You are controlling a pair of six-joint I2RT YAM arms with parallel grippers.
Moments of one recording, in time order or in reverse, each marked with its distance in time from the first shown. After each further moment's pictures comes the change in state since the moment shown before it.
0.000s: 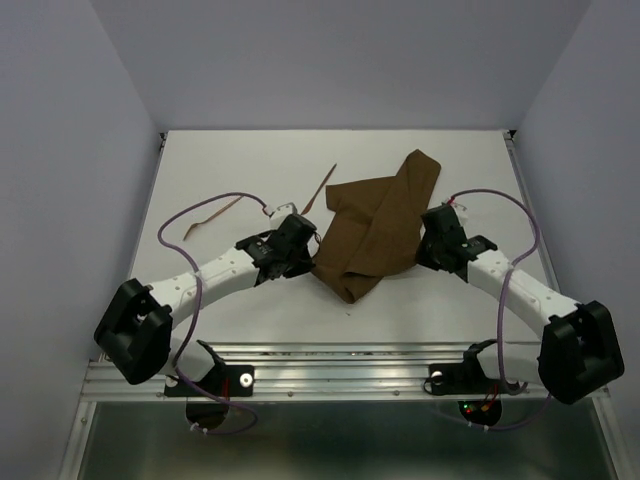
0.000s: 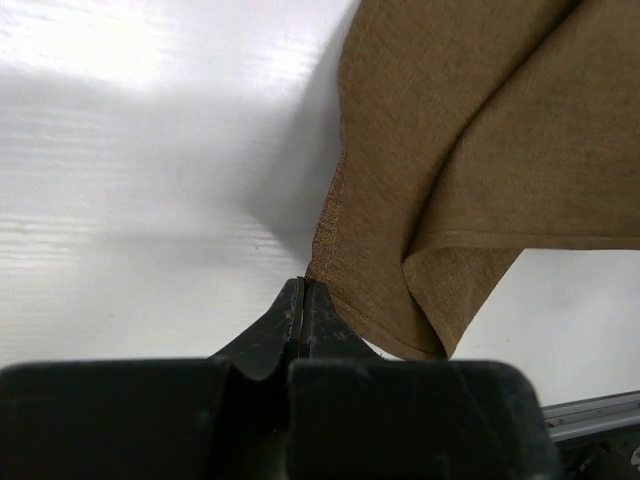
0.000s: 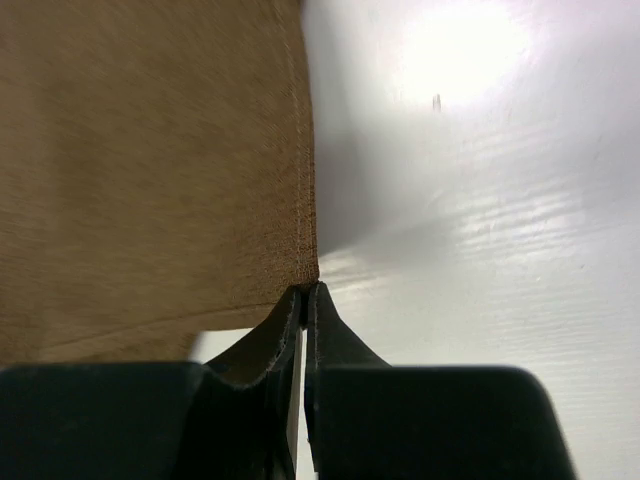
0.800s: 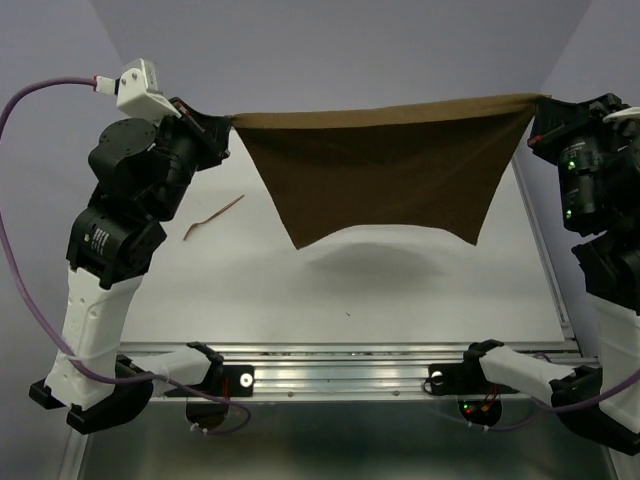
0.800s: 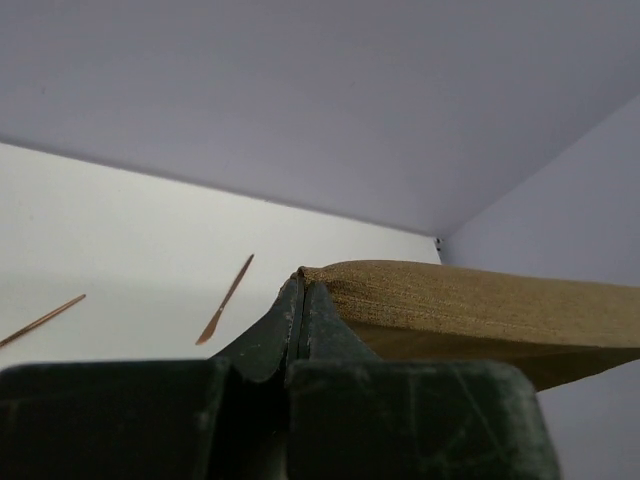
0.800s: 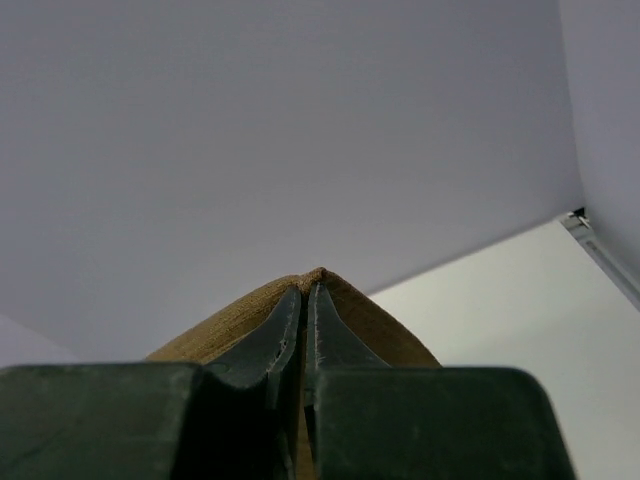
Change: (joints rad) left arm 0.294 -0.211 1.023 -0.311 -0.089 0.438; right arm 0.000 -0.183 1.170 -0.175 0.354 -0.318
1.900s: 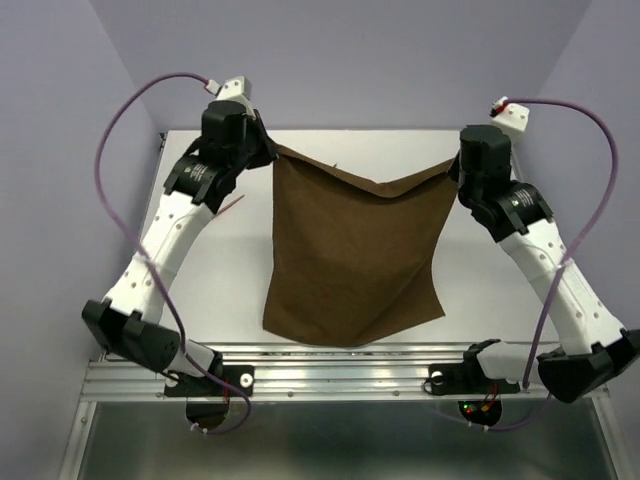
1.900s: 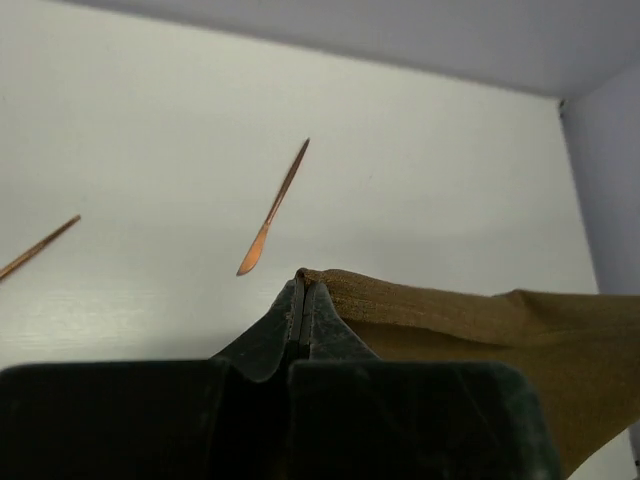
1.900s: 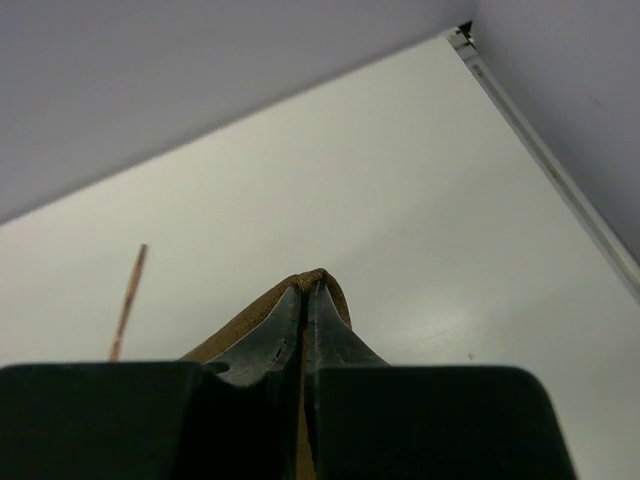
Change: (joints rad) left arm 0.087 0.183 -0.189 0.140 0.205 0.053; right arm 0.006 0.125 -0.388 0.006 0.095 0.054
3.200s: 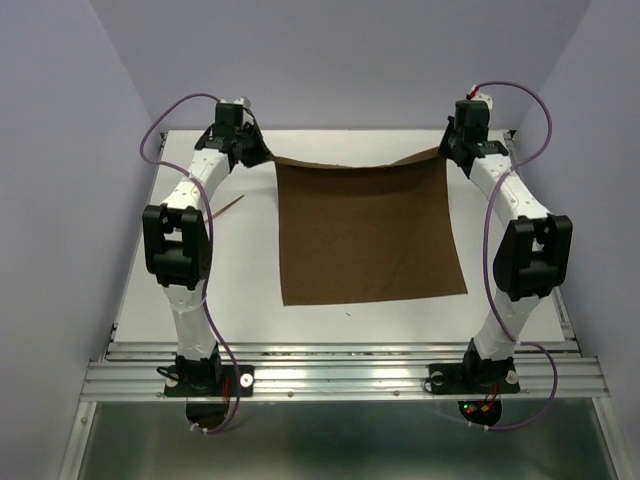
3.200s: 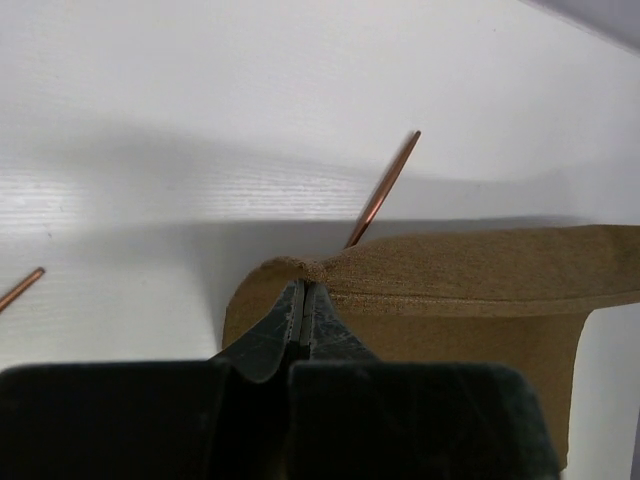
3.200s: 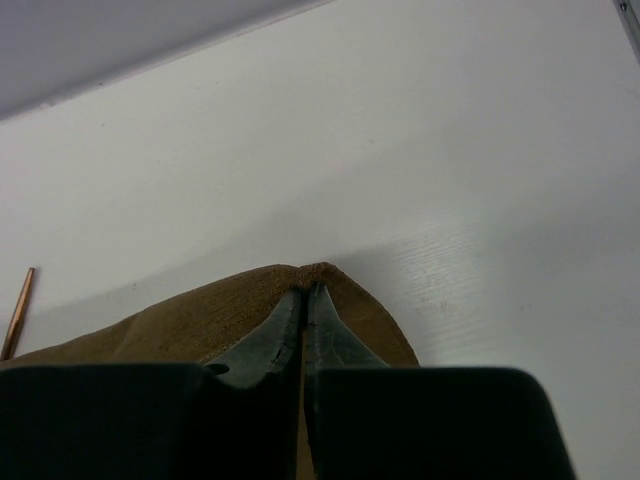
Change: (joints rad) left arm 0.264 0.635 0.021 0.200 0.346 -0.037; right arm -0.332 0.658 0.135 0.279 -0.435 -0.137
